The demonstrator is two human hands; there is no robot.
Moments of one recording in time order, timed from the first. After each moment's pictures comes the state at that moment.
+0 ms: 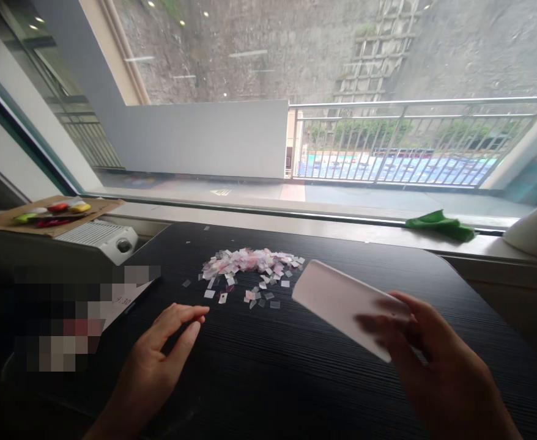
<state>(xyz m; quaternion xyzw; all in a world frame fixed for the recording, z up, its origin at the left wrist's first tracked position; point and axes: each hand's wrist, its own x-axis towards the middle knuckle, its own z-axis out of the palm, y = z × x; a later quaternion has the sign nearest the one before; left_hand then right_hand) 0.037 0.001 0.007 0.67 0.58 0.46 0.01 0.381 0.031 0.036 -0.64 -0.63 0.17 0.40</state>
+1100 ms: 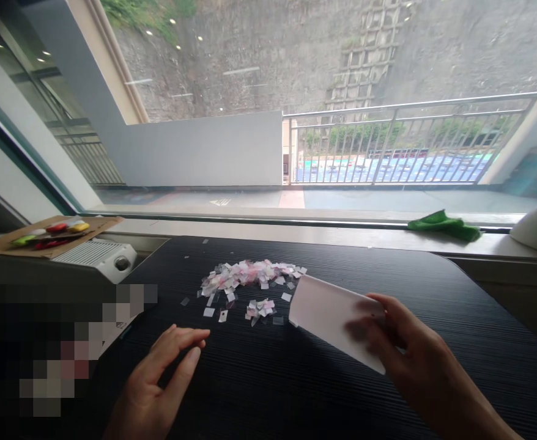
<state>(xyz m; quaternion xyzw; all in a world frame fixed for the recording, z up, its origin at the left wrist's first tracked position) 0.027 0.001 -0.003 0.70 0.57 0.42 -0.01 0.358 0.054 0.033 -0.60 -0.59 0.29 0.45</state>
